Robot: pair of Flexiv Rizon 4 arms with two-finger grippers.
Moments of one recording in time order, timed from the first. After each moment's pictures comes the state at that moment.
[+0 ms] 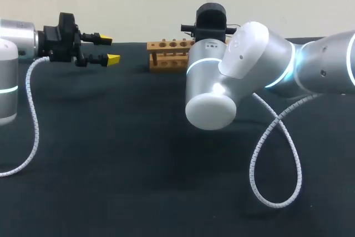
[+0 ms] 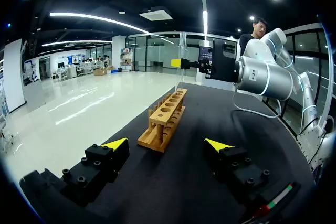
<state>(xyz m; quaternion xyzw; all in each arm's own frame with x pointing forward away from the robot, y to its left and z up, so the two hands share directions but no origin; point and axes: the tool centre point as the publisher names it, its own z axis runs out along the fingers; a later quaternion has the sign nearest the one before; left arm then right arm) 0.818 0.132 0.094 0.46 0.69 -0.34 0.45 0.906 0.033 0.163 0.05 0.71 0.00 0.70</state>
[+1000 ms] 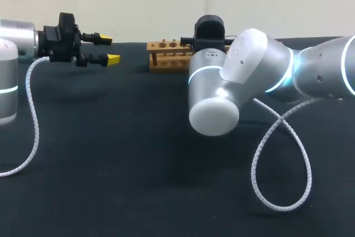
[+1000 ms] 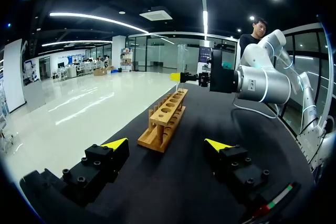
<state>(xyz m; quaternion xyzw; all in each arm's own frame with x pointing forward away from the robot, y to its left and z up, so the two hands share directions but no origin) 0.818 0.132 0.094 0.46 0.69 -0.34 0.45 0.903 0.038 0.120 0.03 0.74 0.01 0.67</state>
